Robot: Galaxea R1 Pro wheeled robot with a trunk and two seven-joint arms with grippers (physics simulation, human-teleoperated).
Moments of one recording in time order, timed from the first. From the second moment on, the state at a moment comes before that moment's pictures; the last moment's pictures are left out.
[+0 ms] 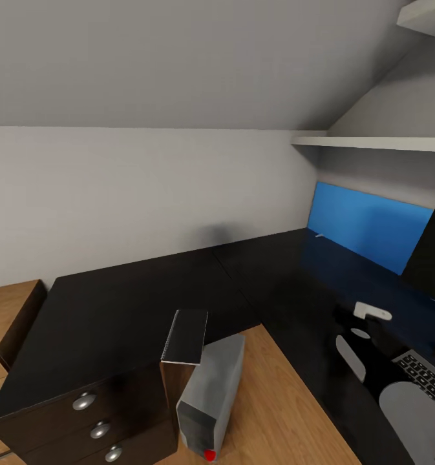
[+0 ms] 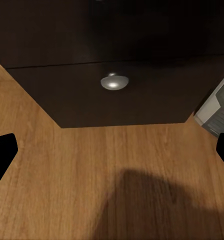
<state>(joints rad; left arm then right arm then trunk) 0.23 0.01 -0.15 -1.01 0.26 -0.19 0.41 -0.73 -0.26 0.19 -0.62 -0.45 -0.03 -0.50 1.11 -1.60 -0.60</state>
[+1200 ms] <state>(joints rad) 0.23 0.01 -0.15 -1.01 0.26 -0.19 0.41 -0.60 0.06 0.43 -0.98 -0.36 0.05 -0.76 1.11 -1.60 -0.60</state>
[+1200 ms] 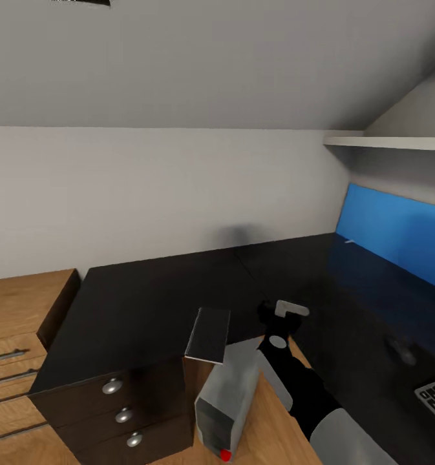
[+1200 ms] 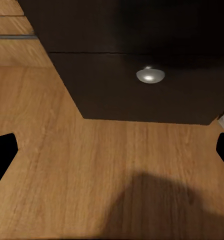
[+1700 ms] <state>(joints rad) 0.23 0.01 -0.15 -1.01 0.26 -0.19 0.41 -0.56 0.13 0.70 -0.99 -0.35 0.05 -0.86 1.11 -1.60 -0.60</state>
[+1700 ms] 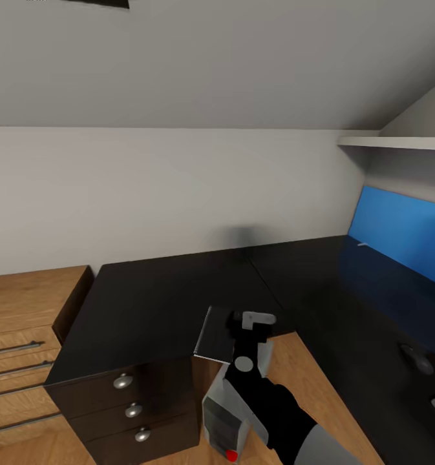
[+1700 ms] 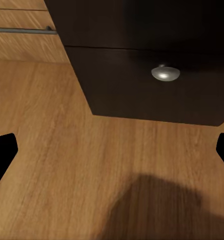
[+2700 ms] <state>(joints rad) 0.23 0.01 -0.14 -1.01 0.26 -0.18 0.42 -0.54 0.13 0.95 -1.08 -0.35 0.03 -1.03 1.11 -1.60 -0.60</state>
